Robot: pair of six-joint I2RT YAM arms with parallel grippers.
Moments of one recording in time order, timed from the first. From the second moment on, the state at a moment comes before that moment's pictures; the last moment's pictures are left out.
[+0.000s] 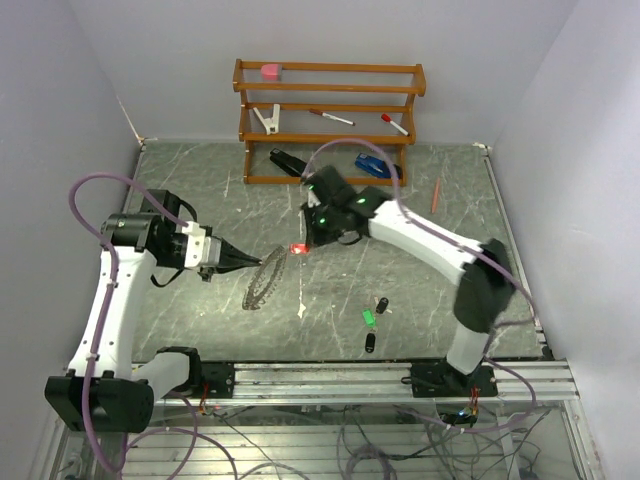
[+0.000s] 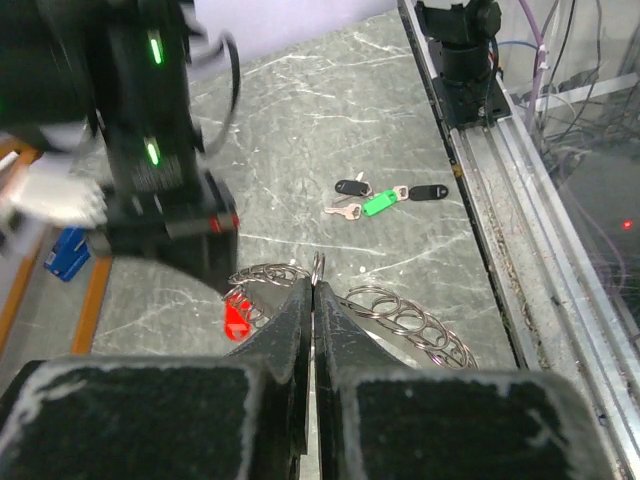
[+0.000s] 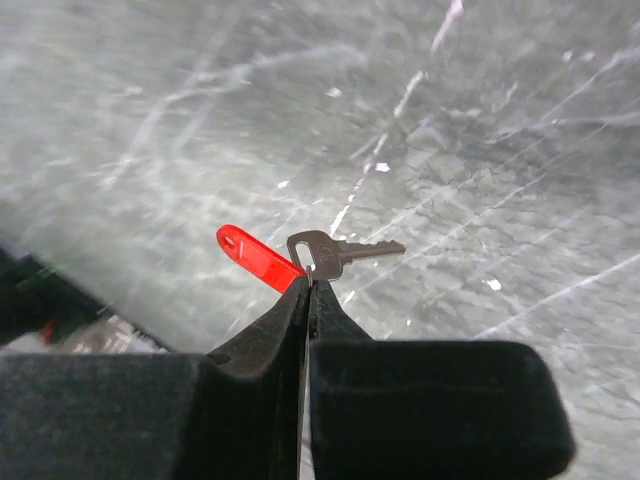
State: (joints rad) left arm -0.05 1.09 1.20 -1.49 1.41 1.72; right arm 0.83 1.87 1.57 -0.71 -0.05 0.44
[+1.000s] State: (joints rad) left arm -0.04 1.05 1.13 -1.47 1.31 2.09; right arm 0.93 1.44 1.50 -0.55 -0.53 0.19
